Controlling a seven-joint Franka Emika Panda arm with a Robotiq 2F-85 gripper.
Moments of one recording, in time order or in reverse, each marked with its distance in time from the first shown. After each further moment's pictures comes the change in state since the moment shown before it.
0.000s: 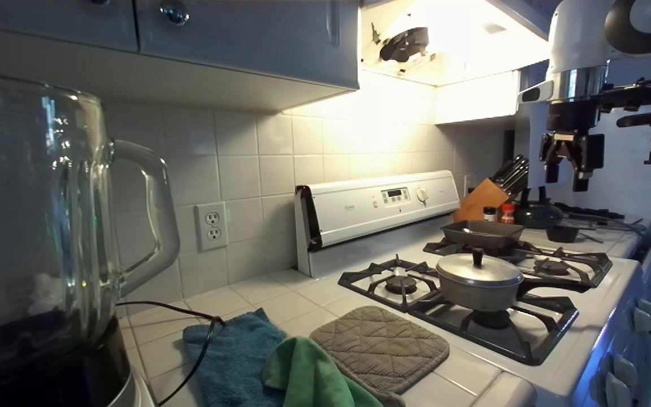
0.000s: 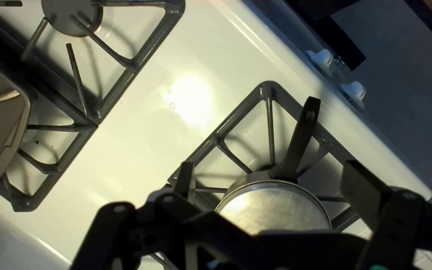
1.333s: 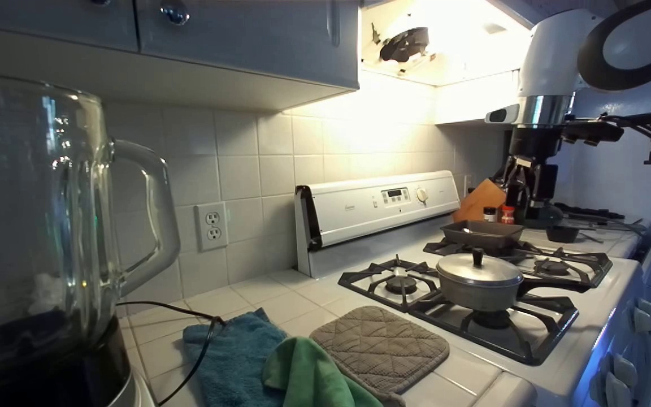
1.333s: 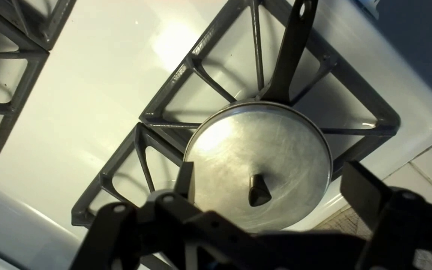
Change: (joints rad) arm 0.013 0.163 0.115 -0.005 0.095 0.268 0.120
